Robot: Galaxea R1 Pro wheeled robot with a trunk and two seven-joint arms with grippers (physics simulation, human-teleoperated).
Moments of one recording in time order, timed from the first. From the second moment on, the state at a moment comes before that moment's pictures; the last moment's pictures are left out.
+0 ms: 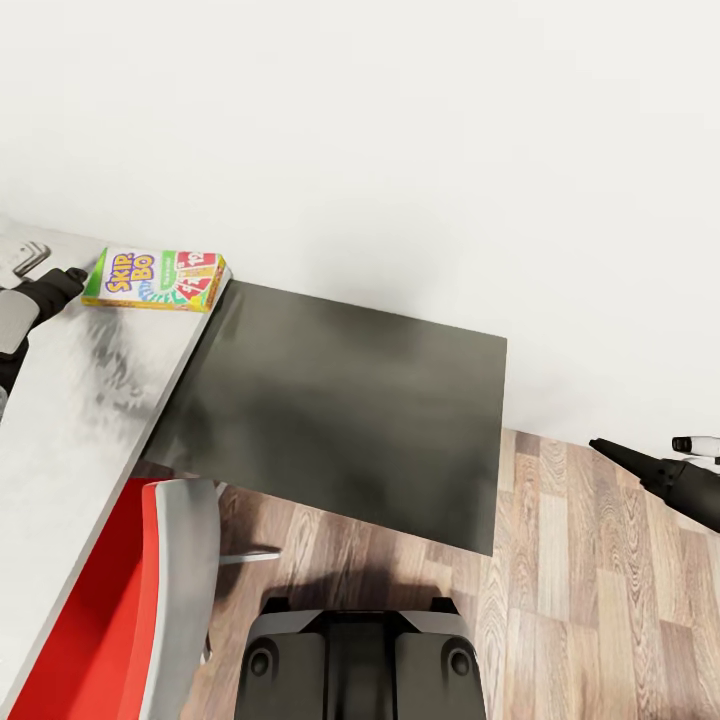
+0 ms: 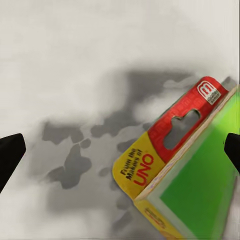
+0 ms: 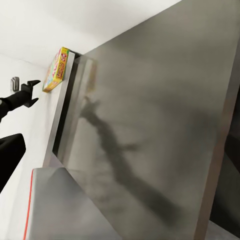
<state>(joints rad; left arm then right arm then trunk) -1.49 0.47 0.02 -0.48 0.68 0.28 0.19 -0.39 -0.34 -0.64 -1.62 -0.45 1.04 1.23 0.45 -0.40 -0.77</state>
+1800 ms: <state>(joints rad) -1.54 0.41 0.01 -0.44 0.66 0.27 0.19 -0.39 -0.34 -0.63 -1.62 -0.45 1.04 1.19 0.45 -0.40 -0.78</state>
